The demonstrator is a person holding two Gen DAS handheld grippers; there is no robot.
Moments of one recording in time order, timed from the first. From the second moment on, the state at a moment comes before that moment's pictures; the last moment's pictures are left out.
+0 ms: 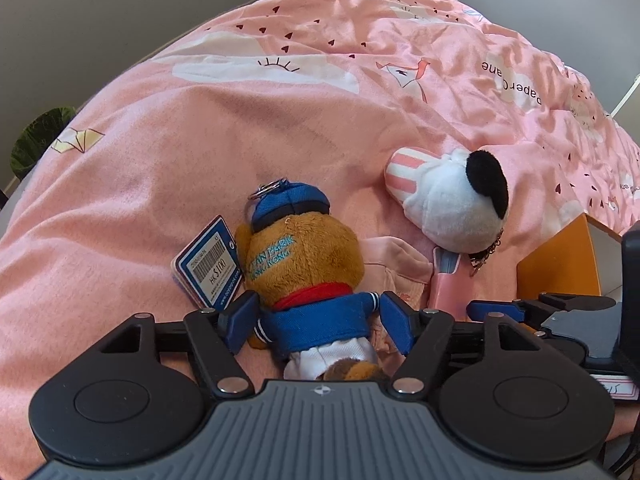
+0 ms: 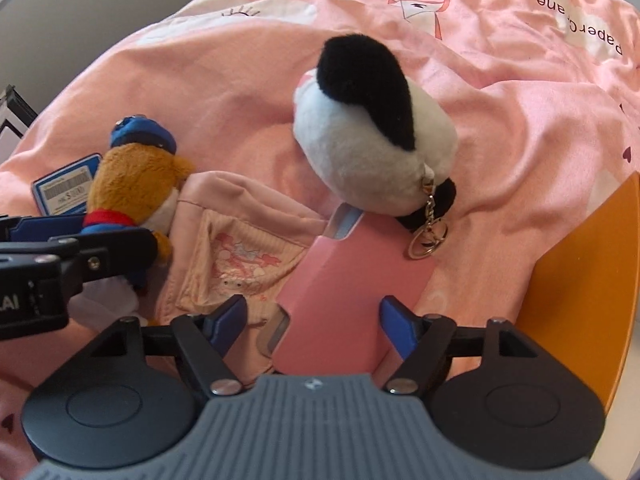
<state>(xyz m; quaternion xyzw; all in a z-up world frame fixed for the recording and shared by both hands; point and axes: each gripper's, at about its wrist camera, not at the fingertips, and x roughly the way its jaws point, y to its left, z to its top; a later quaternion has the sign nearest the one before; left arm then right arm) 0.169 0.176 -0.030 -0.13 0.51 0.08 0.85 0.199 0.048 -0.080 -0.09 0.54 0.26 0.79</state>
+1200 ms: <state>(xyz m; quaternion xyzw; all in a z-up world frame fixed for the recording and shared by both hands) 0.155 0.162 -0.021 -0.10 0.49 0.07 0.86 0.176 0.018 -0.030 -0.11 0.49 0.23 0.84</state>
